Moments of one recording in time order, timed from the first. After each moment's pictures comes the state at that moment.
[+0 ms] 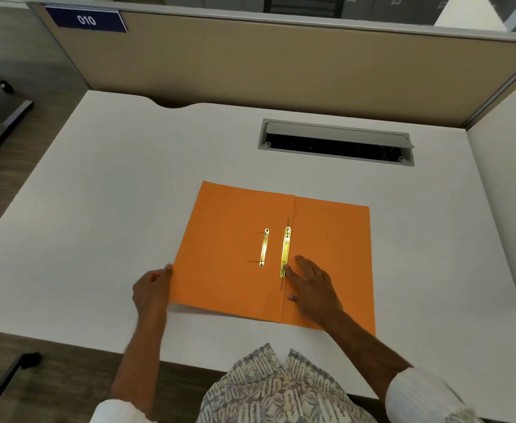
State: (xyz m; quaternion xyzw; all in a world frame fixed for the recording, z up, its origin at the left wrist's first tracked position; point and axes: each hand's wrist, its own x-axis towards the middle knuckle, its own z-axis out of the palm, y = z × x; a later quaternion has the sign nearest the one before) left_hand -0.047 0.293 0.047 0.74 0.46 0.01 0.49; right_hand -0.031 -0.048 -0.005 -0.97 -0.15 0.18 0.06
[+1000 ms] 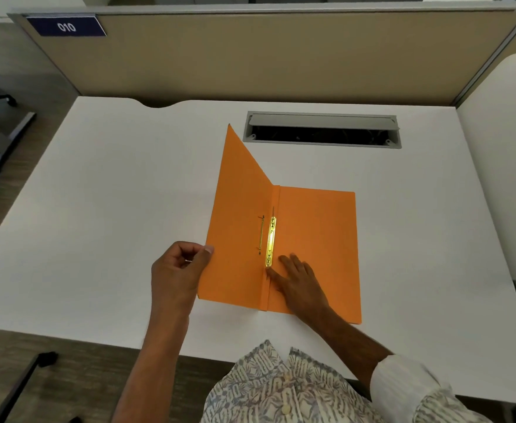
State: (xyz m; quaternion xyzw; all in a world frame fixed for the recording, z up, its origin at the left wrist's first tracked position) left_hand -0.067 0.169 0.178 0.74 0.25 0.04 0.62; right_hand -0.056 -0.060 -0.012 -0.96 -0.21 0.14 0.08
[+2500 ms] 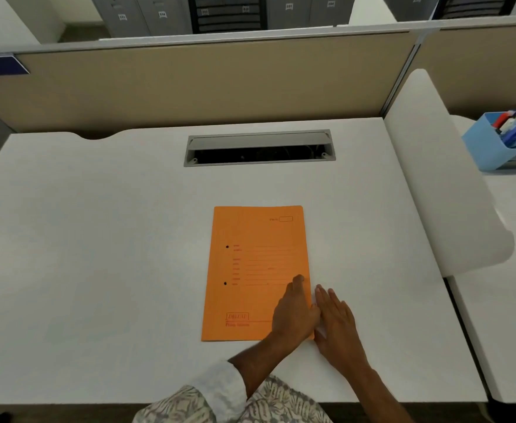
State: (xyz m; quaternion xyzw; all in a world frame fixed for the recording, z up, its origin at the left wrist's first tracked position) left_hand -0.066 -0.124 0.028 0.90 0.00 -0.22 0.38; right_hand -0.131 -0.246 -0.009 -0.96 0.00 0.10 0.26
